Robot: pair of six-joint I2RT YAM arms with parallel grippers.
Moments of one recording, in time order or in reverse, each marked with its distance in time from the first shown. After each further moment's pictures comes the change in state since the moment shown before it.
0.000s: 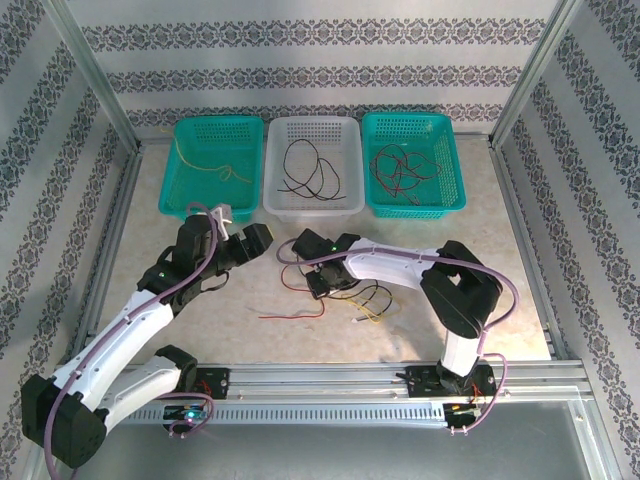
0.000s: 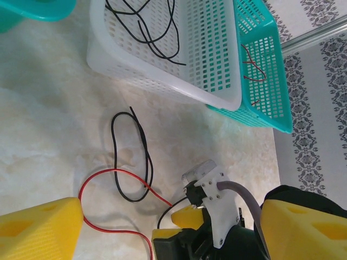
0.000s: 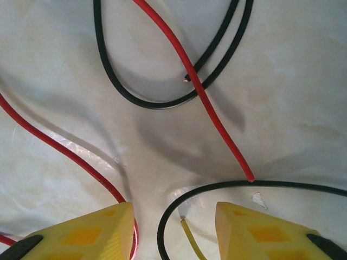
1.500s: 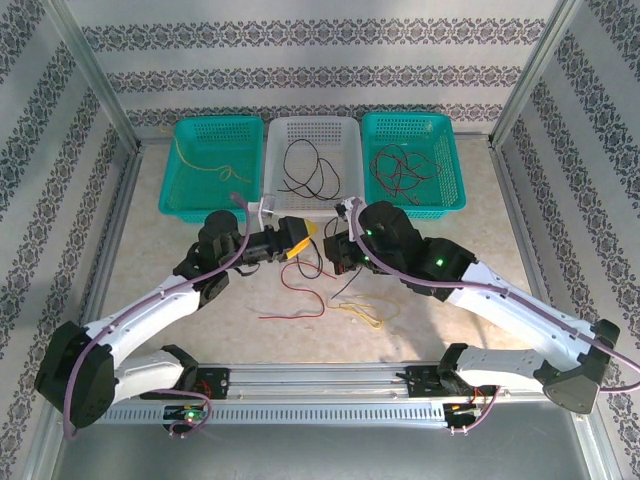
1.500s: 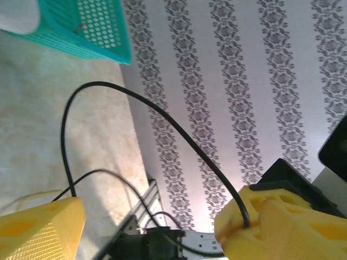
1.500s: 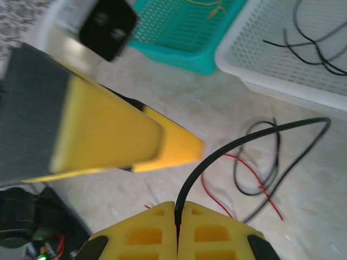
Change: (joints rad) left arm -0.142 0.238 -0.053 0.730 0.435 -0.361; right arm 0.000 -0.679 -0.028 0.151 -0.105 0.003
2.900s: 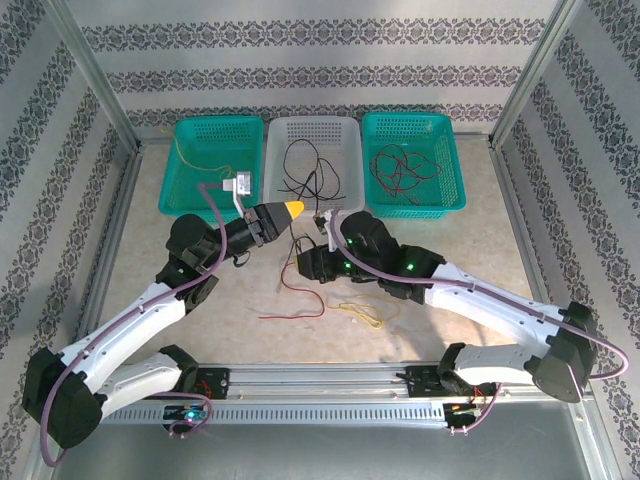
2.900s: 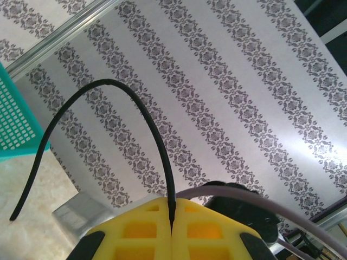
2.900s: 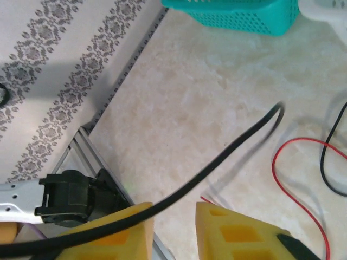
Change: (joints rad) left arm -0.010 -0.146 0.070 0.179 -0.099 0.095; right arm 0.019 0.094 -0.149 0.266 -0.198 0.143
